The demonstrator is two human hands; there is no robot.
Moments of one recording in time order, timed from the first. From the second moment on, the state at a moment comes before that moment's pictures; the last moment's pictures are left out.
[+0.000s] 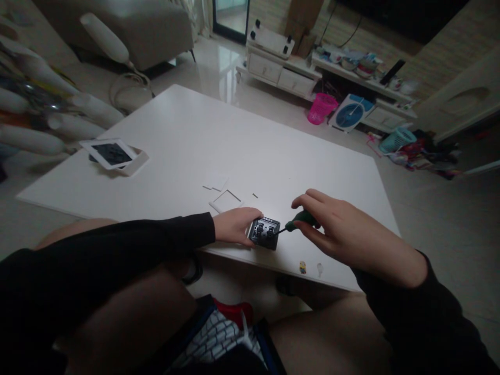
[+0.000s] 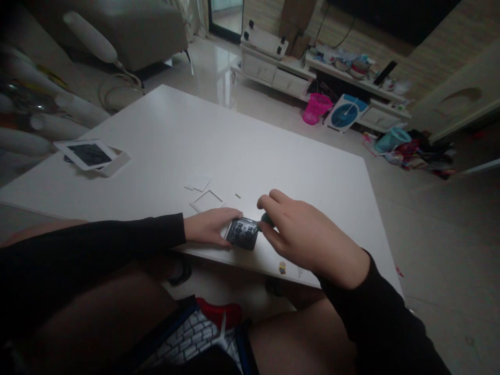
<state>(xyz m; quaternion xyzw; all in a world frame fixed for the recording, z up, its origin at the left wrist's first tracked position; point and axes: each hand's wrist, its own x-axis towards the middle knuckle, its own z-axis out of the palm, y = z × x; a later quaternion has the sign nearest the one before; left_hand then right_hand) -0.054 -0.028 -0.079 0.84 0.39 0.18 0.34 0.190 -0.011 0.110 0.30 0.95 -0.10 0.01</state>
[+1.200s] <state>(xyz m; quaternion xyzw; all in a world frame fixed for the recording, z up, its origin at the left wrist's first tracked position) -0.053 -0.027 -0.077 0.84 0.40 0.16 0.33 0.174 -0.009 0.105 0.42 0.91 0.01 0.05</state>
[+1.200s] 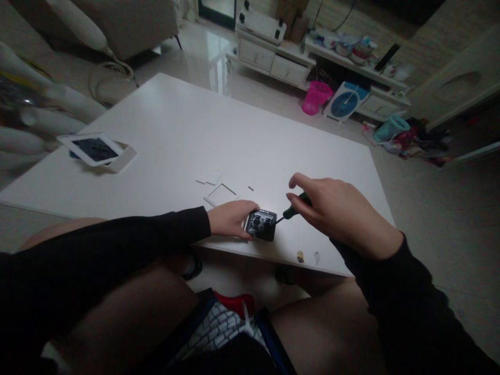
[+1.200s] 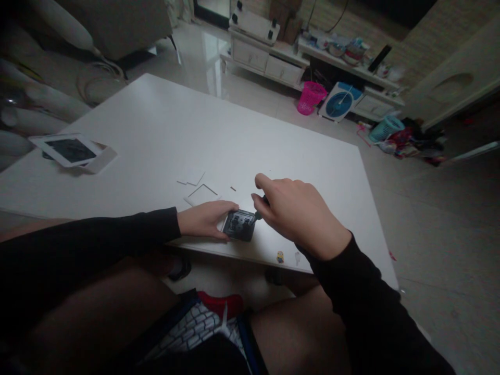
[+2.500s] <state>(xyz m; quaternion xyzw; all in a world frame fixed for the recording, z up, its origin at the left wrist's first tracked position) -0.052 -0.027 -0.076 0.84 0.40 0.15 0.33 0.166 -0.019 0.107 0.45 0.88 0.08 0.11</state>
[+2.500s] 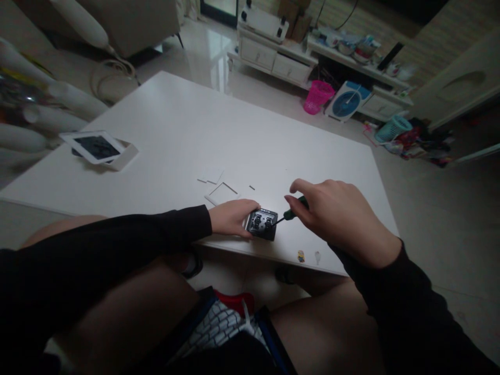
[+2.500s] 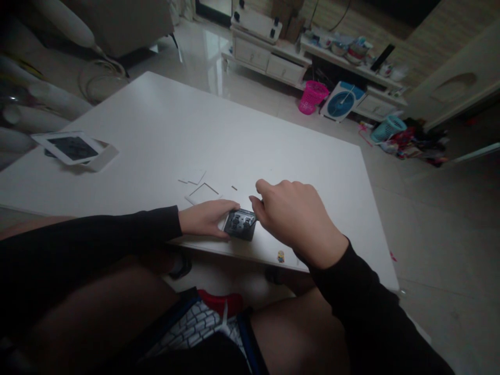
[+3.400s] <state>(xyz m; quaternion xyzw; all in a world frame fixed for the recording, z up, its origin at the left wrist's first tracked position) -0.051 -0.027 -0.072 0.84 0.39 0.15 0.34 0.165 -0.024 0.112 0.43 0.89 0.06 0.12</state>
